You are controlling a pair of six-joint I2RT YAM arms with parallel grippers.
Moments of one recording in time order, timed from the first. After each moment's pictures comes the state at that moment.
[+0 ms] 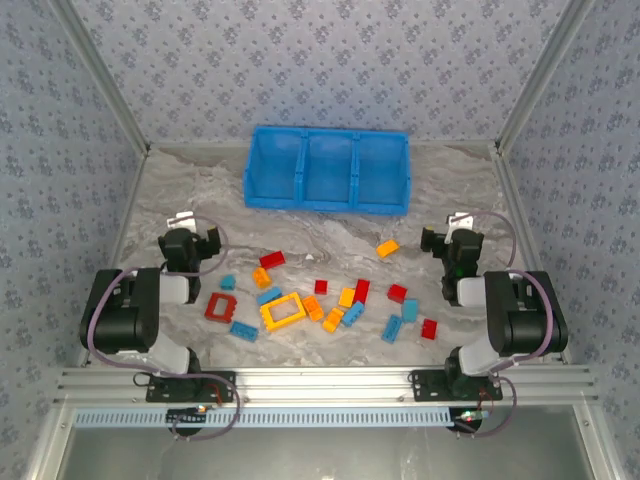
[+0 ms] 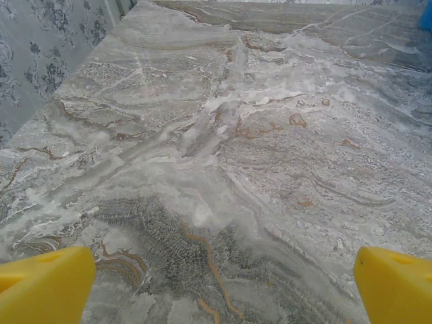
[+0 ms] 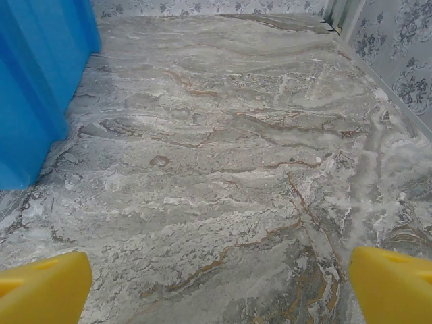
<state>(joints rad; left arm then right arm) 0.00 1.54 0.38 0.73 -0.20 -0.05 -0.01 1.51 0.35 0.76 0.17 0.00</state>
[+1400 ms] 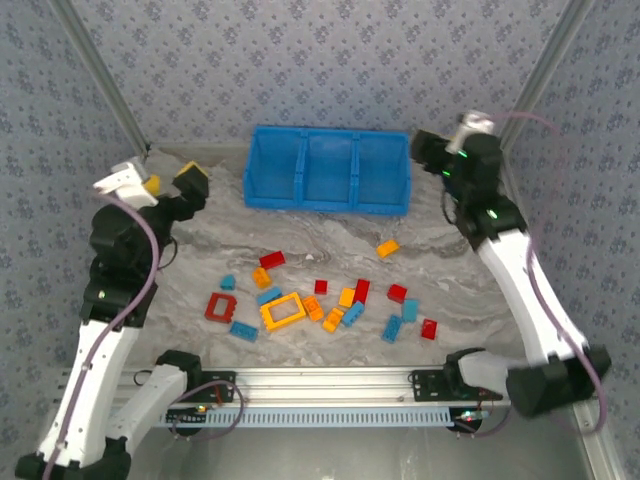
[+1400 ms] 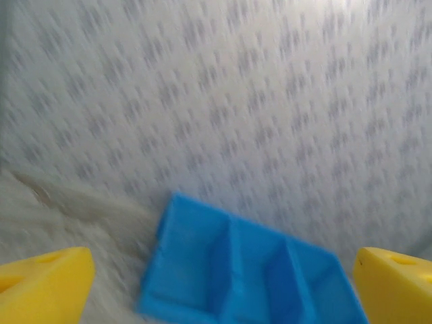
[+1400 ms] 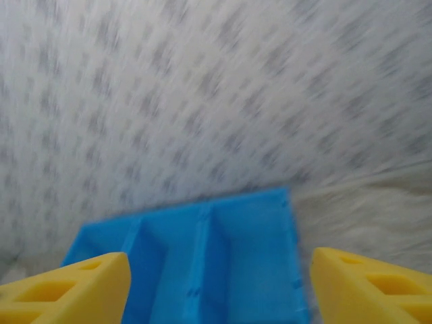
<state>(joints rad) -0.28 0.80 1.07 -0.35 -0.10 -0.51 0.30 1.30 1.36 -0.33 0.14 0.38</state>
